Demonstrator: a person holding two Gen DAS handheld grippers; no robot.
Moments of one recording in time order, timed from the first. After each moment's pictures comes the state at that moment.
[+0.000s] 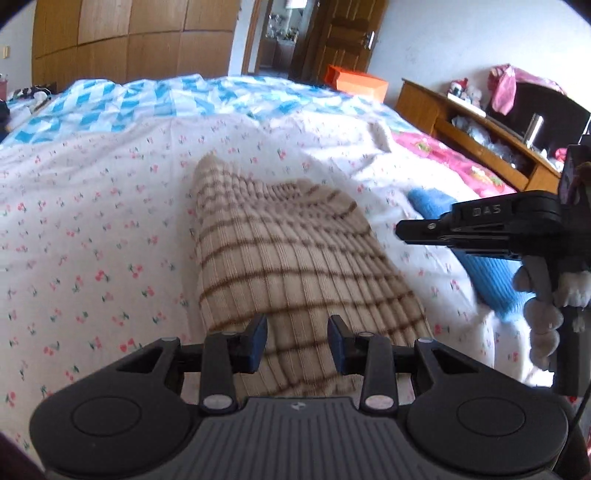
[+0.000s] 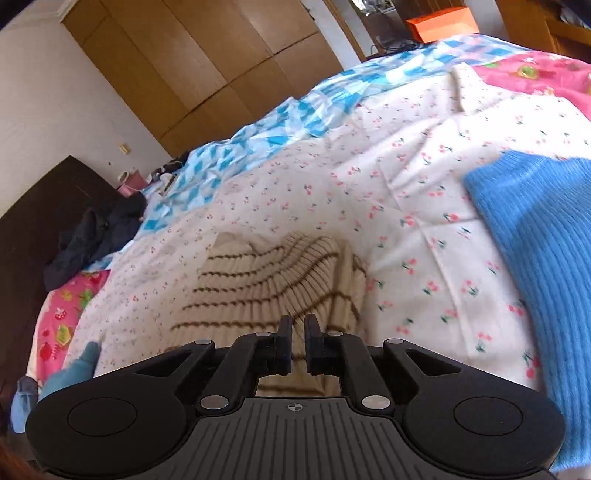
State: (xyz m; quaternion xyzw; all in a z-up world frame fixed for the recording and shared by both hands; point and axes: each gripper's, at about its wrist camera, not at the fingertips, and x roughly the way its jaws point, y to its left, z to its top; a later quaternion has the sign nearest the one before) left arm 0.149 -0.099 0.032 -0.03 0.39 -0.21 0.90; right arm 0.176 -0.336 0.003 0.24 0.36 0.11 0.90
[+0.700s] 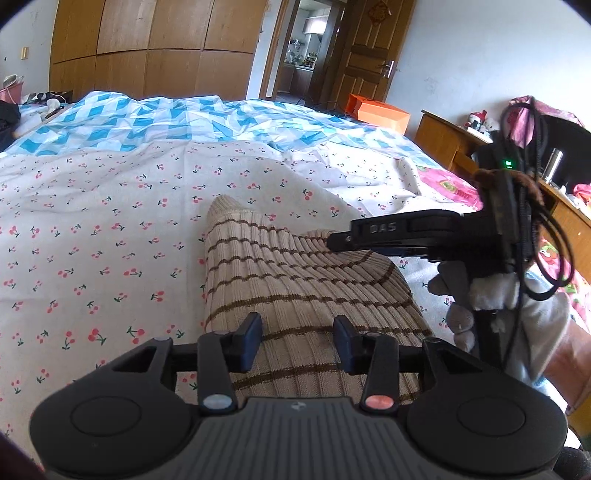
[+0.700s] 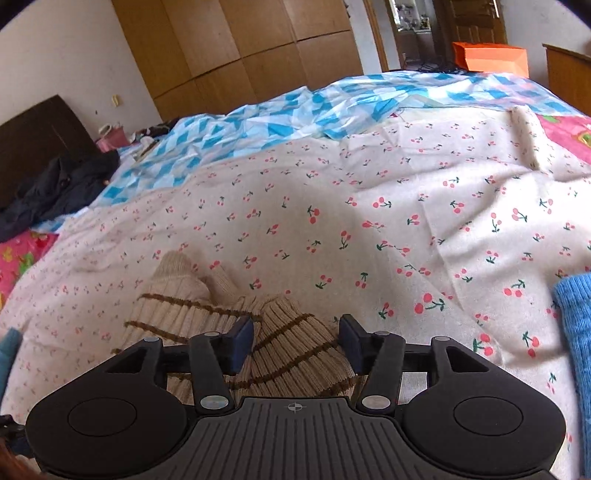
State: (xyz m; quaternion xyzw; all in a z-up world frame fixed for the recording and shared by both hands) left arm 0.206 -0.103 0.020 -0.06 0.35 -0.19 0.91; right arm 0.294 -0.294 -0.029 0.11 0.37 0.09 0.92
